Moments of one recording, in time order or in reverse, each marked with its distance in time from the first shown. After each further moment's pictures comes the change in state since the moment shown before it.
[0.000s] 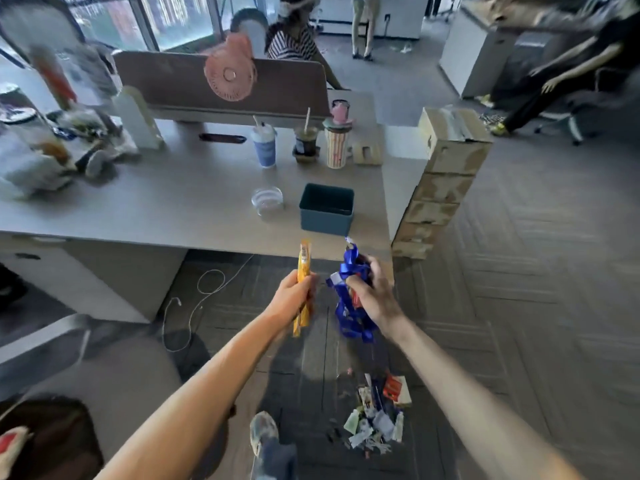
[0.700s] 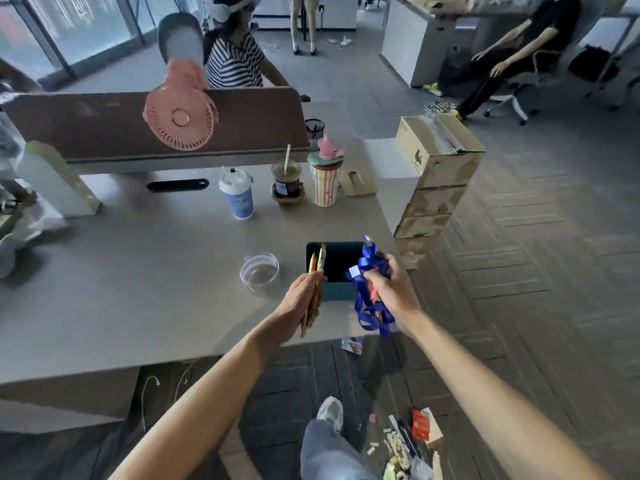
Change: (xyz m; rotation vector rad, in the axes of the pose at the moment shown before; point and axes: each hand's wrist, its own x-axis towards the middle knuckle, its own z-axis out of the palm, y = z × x) left_hand 0.256 0.089 -0.073 0.118 -0.144 -0.116; right_hand 0.242 -0.035 0.035 0.067 0.284 0.115
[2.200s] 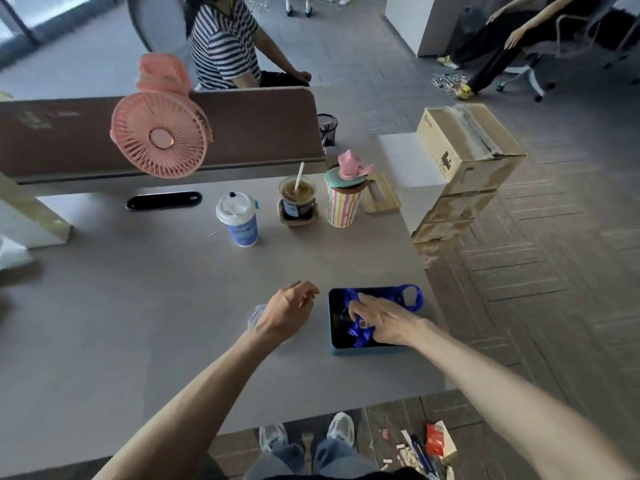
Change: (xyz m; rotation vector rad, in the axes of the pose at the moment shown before) left_hand 0.155 0.025 -0.095 0.882 0.028 0.481; right_hand 0.170 0.033 0.042 -1.299 -0.704 -0.403
